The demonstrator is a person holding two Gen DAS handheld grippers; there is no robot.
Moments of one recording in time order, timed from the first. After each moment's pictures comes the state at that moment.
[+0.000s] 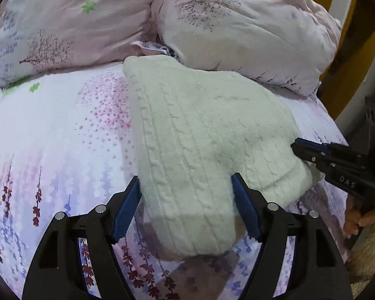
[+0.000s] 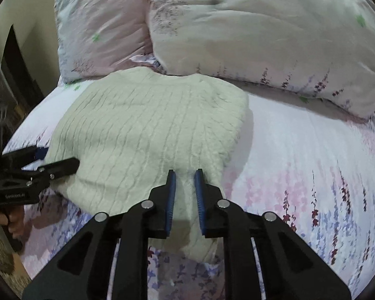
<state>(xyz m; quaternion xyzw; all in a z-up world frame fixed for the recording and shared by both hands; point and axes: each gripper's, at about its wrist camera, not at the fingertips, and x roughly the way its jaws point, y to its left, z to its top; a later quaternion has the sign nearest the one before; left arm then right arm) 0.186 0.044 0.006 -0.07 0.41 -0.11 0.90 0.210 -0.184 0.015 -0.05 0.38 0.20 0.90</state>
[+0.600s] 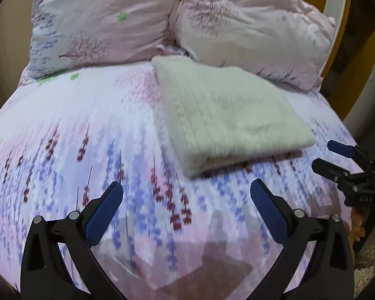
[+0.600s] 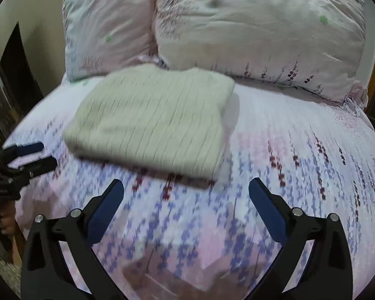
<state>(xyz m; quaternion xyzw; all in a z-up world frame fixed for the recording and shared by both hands) 0.100 0.053 0.016 -0.05 0.41 -0.07 0.91 0.123 -0.193 0.014 -0.06 0.36 0.17 0.92</state>
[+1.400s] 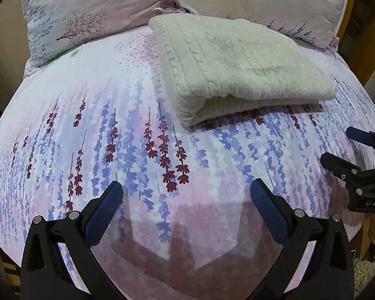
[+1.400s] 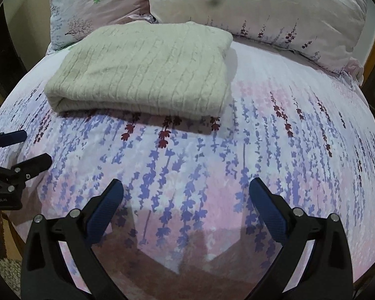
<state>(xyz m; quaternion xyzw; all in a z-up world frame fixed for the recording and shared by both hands) 0.096 0.028 -0.012 0.02 0.49 -0.02 0.87 0.115 -0.186 -0.020 -0.08 0.44 0.12 0.89</state>
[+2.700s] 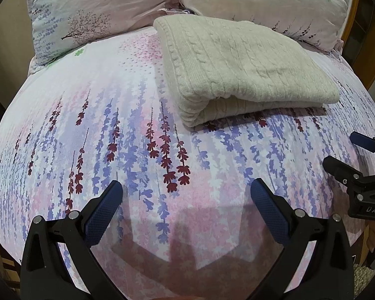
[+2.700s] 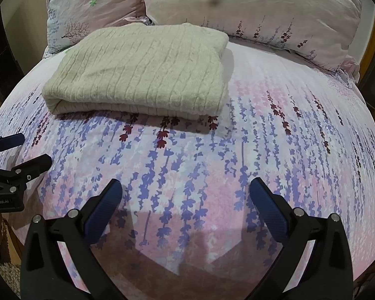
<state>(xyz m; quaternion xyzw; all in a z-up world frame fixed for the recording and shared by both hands) 0.097 0.029 -0.013 0.02 0.49 -0.01 0.87 0.112 -0.188 -0.021 -0.08 0.43 0.12 0.89</state>
